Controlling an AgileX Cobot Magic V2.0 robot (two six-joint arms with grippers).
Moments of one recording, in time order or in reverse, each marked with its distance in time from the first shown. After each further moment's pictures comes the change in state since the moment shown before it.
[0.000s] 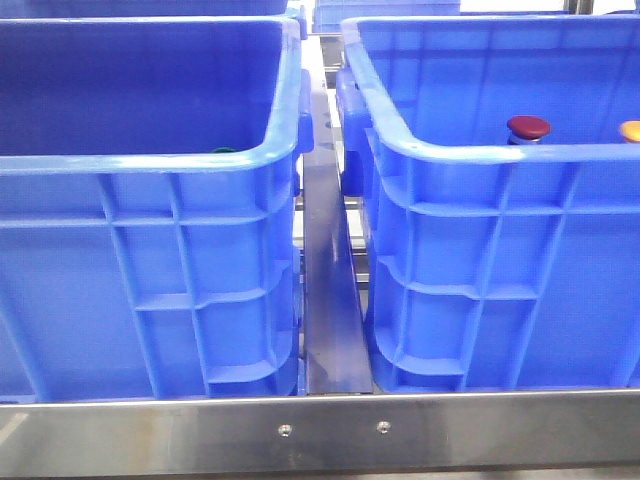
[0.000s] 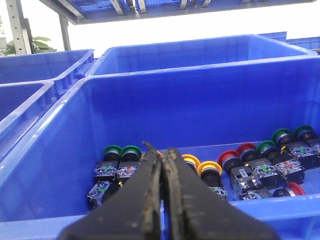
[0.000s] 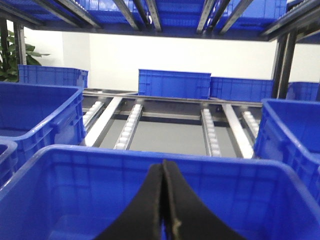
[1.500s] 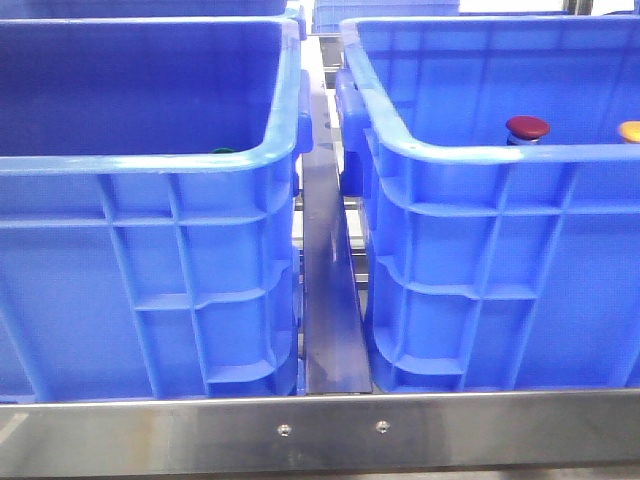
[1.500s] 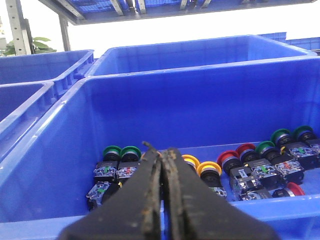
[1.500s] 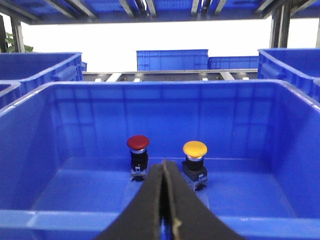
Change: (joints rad) left arm 0.000 0.000 0.000 0.000 -0.002 0.000; right arm 0.167 -0.465 0.489 -1.675 -0.256 1.719
